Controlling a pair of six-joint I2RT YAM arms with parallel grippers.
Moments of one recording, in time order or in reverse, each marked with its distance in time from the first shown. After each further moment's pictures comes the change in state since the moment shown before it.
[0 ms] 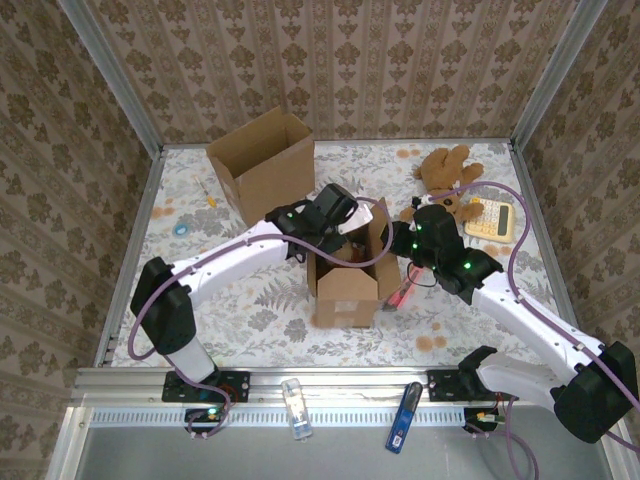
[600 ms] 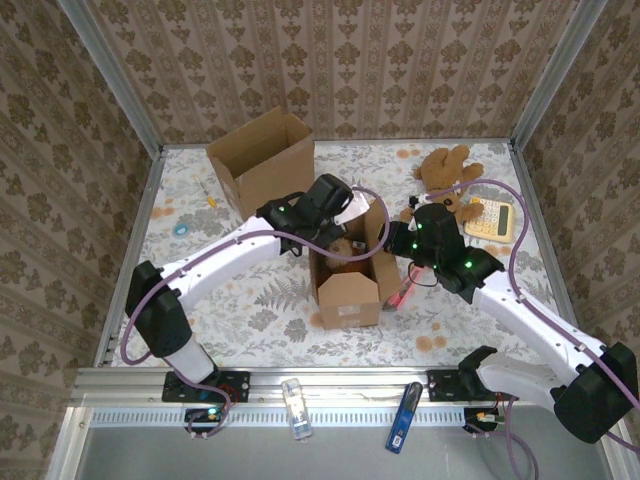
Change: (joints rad) left arm 0.022 -0.029 0.069 -0.060 -0.033 0.021; right arm -0.009 -0.001 0.032 -0.044 -0.032 -0.079
